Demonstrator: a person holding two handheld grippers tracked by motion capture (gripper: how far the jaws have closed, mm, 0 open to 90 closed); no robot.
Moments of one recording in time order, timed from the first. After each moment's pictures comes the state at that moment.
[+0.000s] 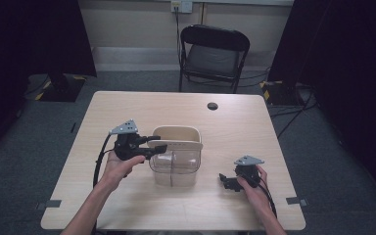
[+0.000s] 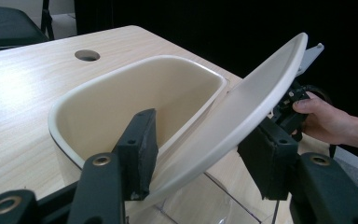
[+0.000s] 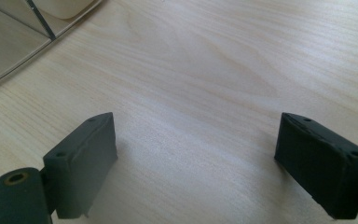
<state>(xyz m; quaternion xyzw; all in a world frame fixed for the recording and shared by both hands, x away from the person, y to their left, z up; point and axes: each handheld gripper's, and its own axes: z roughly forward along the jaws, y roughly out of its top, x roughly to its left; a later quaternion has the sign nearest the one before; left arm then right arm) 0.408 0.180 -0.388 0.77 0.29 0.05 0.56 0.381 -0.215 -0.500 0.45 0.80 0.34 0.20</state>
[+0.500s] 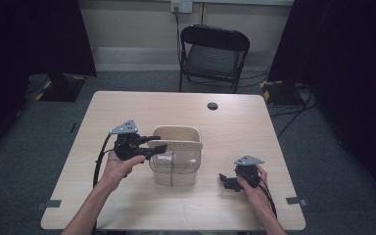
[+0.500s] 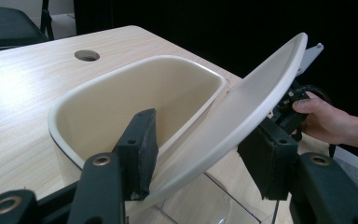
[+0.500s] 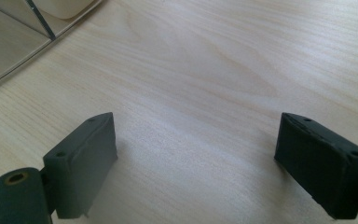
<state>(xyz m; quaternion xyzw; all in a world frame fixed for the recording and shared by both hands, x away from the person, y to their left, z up) 0.408 0.180 -0.388 0.77 0.28 0.05 0.56 0.381 -0.215 -0.500 0.45 0.80 0.34 0.20</state>
